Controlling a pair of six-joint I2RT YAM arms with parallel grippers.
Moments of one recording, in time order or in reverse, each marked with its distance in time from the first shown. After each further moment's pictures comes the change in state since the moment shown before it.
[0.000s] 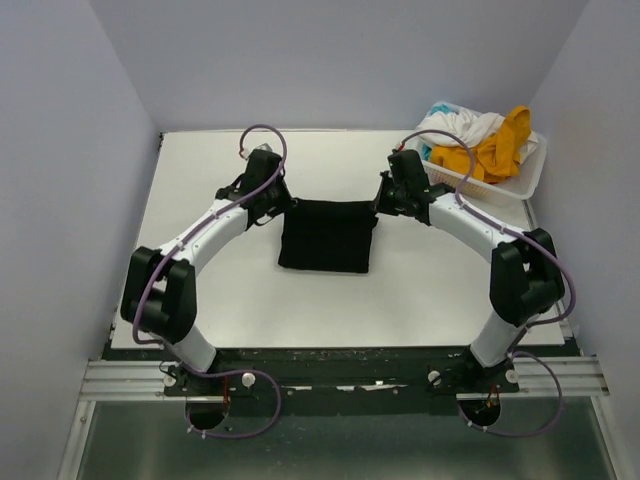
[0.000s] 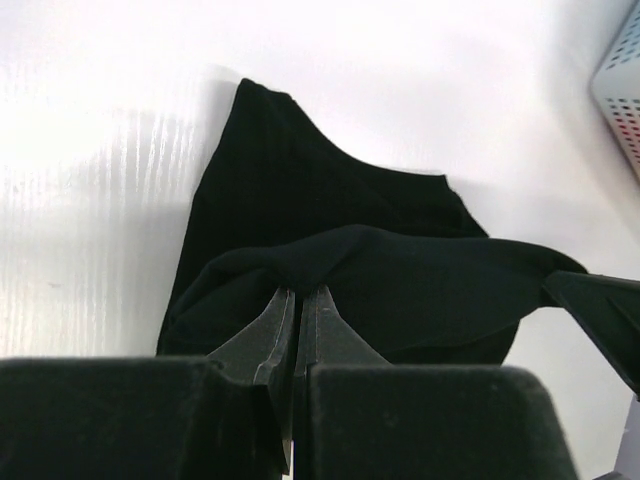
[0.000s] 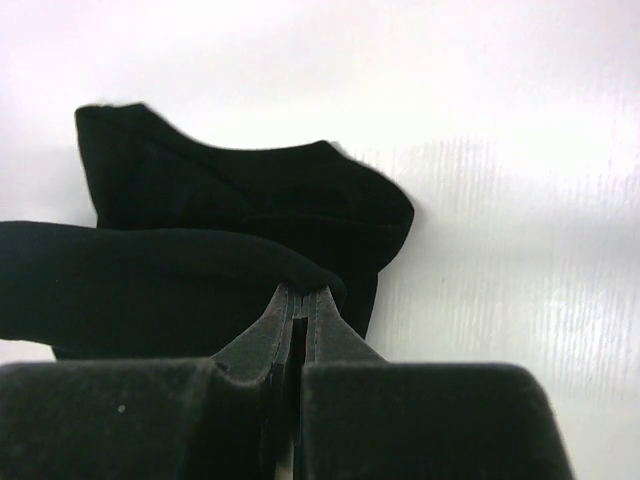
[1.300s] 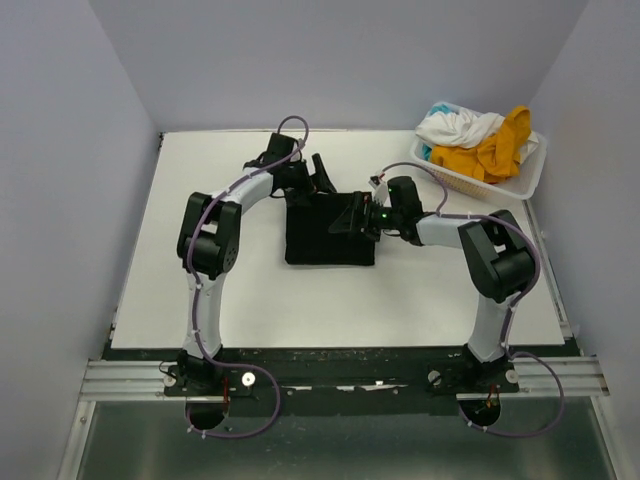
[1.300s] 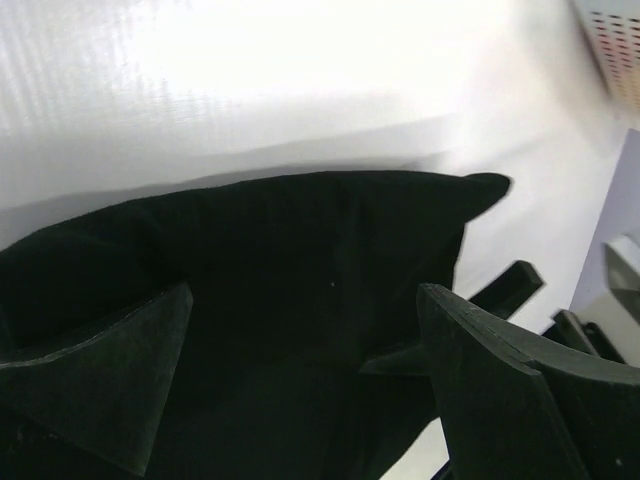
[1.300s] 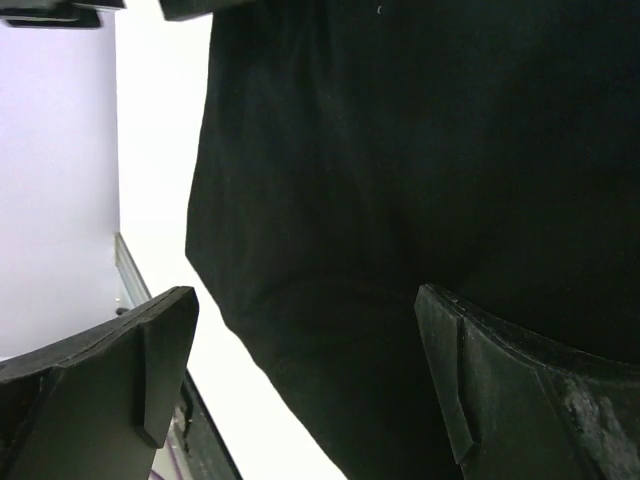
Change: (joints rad) left arm 0.065 0.610 0.506 -0.003 0.493 0.100; right arm -0.034 0.213 -0.242 0.613 -0.665 0.154
